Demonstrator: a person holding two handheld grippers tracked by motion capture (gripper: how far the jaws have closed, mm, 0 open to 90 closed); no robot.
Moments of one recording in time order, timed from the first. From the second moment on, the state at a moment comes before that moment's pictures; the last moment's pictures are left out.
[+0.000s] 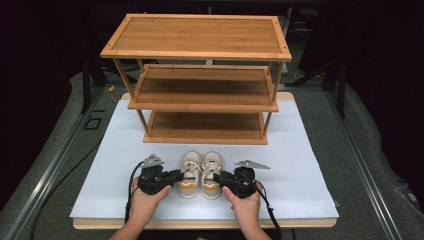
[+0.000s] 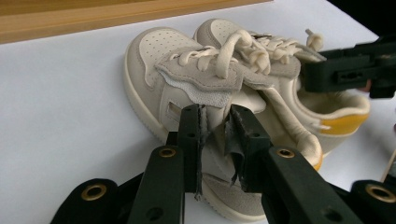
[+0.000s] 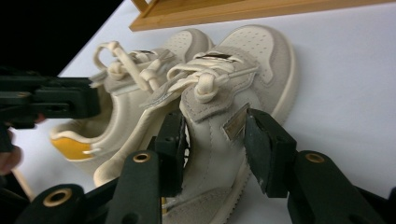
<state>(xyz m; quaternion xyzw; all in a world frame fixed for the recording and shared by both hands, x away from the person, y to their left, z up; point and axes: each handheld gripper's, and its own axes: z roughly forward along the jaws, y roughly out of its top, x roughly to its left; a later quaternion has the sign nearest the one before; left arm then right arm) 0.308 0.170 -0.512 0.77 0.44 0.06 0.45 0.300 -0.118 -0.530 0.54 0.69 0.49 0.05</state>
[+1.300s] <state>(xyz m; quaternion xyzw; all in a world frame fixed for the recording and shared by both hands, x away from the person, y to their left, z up) 0.310 0.171 -0.525 0.75 0.45 0.07 0.48 0.293 -0.106 -0.525 0.51 0.71 0.46 0.15</state>
